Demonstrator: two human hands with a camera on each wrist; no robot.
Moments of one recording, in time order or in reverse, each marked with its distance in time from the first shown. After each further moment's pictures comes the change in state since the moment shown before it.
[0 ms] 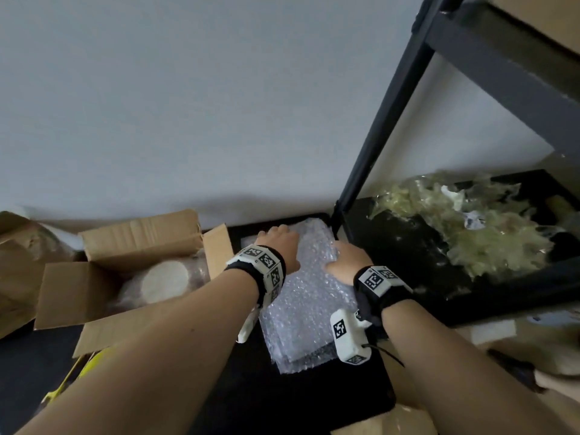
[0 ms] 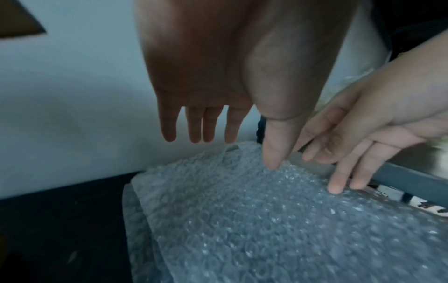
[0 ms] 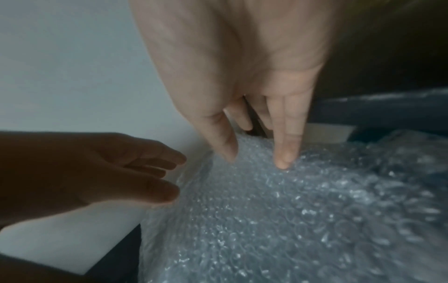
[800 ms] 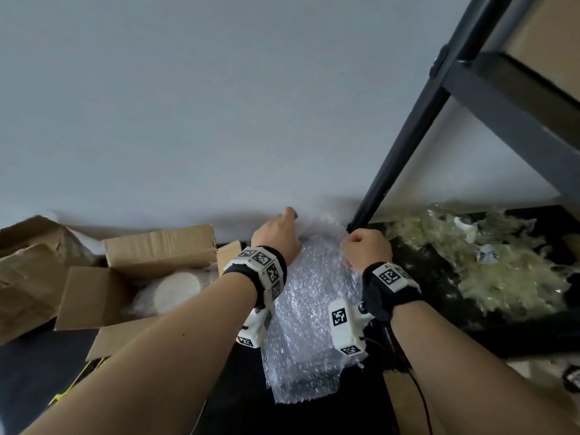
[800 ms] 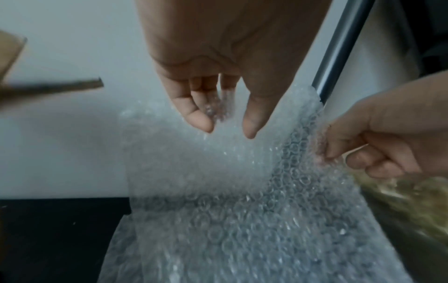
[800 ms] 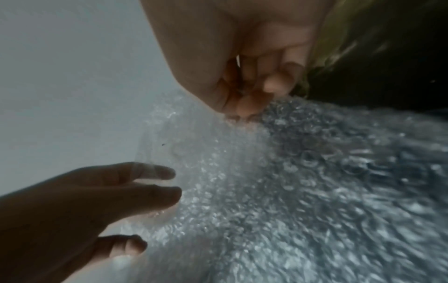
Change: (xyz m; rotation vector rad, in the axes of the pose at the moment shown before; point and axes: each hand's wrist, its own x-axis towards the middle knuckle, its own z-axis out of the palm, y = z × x) left_hand -0.004 -0.017 -0.040 -0.368 0.355 -0.186; right_hand 0.017 -0.016 -0.036 0.397 0.381 -0.020
